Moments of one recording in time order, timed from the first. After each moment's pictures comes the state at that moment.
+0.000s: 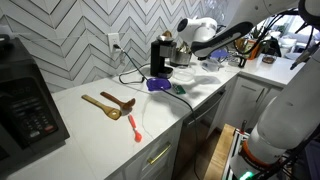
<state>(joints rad) -0.21 -0.16 -0.20 -2.21 -1.10 1.92 0.27</state>
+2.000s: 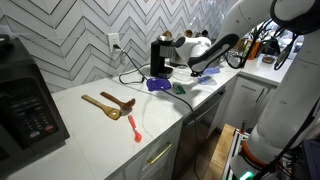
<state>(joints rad) -0.22 -0.01 -0.22 -2.28 -0.99 2.15 0.35</state>
